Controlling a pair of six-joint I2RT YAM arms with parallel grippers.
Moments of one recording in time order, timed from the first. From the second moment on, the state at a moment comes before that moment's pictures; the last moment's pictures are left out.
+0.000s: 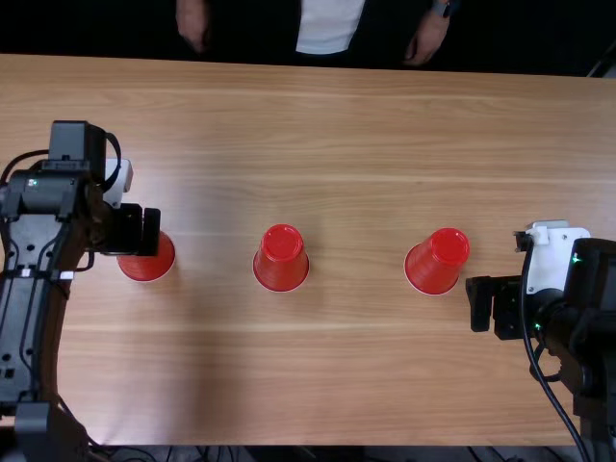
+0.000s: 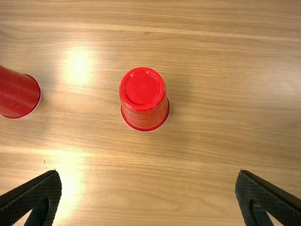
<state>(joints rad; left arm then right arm) 0.01 1.71 1.56 -1.18 -0.03 0.00 -0.04 1.10 1.31 -1.11 -0.09 -0.14</state>
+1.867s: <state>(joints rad) -0.02 1.93 1.70 -1.25 -0.09 -0.06 -0.04 1.12 1.29 -1.04 -0.09 -0.14</state>
